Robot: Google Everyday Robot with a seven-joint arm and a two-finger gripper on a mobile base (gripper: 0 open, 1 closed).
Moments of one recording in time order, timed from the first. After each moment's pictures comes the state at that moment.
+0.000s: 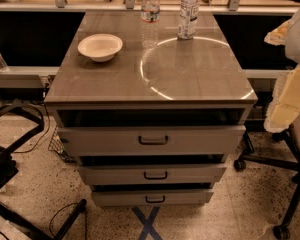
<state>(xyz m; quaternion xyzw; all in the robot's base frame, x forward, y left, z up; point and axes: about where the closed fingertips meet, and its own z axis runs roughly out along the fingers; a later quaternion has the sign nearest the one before) 0.438 -0.215 0.983 -0.60 0.78 -0.04 0.17</state>
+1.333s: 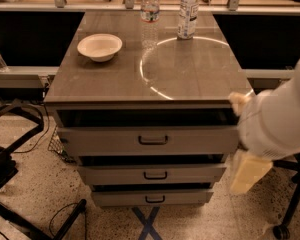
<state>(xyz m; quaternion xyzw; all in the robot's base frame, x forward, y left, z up) 0.398 -0.173 0.870 -0.64 0.74 -0.09 0.20</state>
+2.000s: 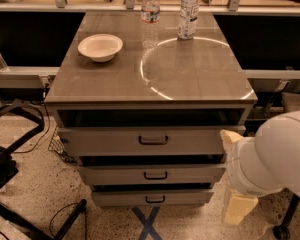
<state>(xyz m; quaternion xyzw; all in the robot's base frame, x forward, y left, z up) 0.370 -0.170 0.785 -0.65 0.74 -0.09 0.16</state>
